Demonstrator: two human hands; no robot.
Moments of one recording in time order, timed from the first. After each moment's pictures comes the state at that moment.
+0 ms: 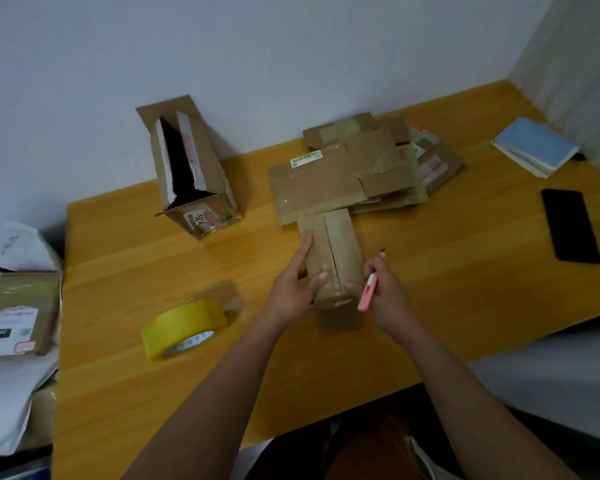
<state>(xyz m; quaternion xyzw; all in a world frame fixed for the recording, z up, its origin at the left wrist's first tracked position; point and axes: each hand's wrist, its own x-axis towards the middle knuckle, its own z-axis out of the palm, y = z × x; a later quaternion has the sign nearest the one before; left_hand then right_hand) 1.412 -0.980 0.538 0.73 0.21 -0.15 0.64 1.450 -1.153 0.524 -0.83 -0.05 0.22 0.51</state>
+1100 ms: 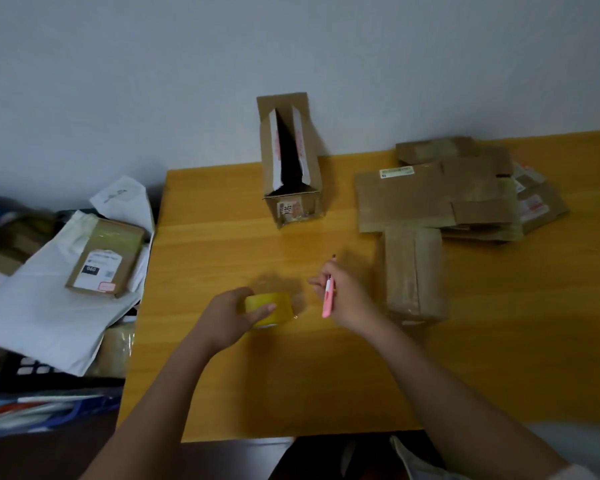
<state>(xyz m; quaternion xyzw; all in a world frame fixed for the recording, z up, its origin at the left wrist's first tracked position) 1.289 -0.808 0.549 0.86 0.32 -0.14 0.37 1.418 -0.981 0.540 -0.80 -0.20 0.30 0.47</state>
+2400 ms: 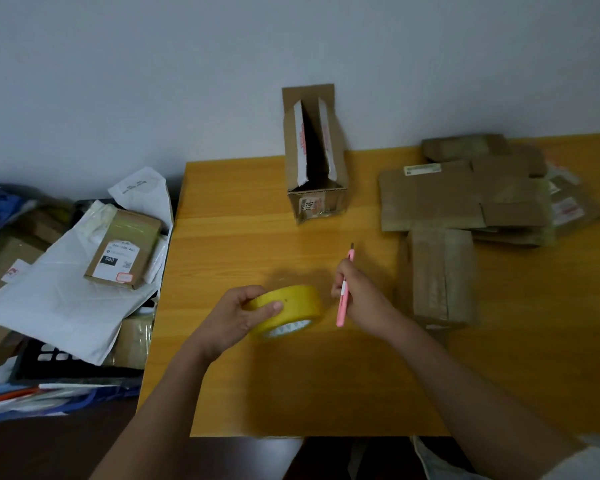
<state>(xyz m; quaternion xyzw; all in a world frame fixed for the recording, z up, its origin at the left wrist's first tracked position) 1.269 -0.791 0.554 0.72 0.25 -0.08 0.64 1.427 -0.981 0.517 -0.81 -0.33 0.32 0.36</state>
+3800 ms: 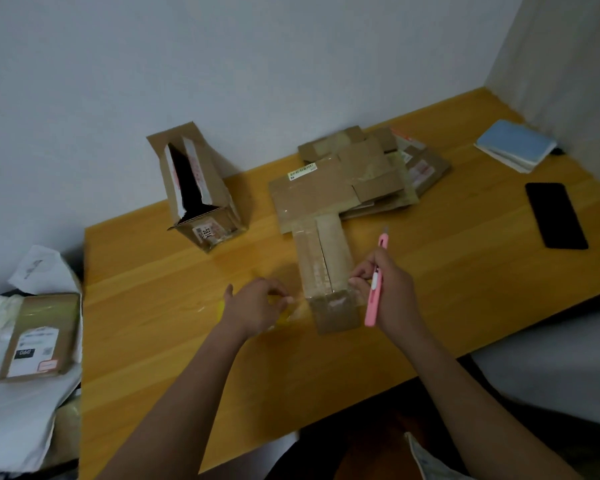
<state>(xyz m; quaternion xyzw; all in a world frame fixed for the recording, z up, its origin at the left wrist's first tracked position) 1.382 -0.924 0.558 0.94 0.13 -0.21 0.25 1.425 -1.152 0.567 -0.82 -0.06 0.11 0.56</state>
